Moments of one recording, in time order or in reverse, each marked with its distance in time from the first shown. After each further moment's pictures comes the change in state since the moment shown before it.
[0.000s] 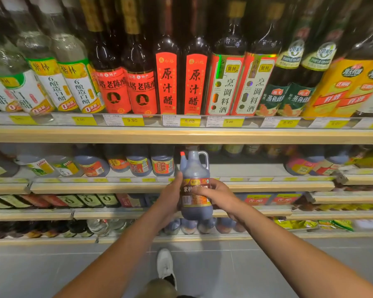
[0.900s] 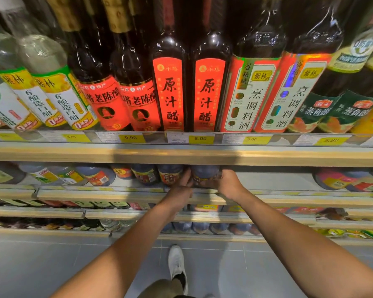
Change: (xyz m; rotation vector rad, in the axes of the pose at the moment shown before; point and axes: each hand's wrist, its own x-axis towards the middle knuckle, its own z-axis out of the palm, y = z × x) left_hand 0.086 0.024 -0.018 0.327 -0.063 0.095; right_hand 0.144 0.004 -0.026 -0.365 0.051 -0.055
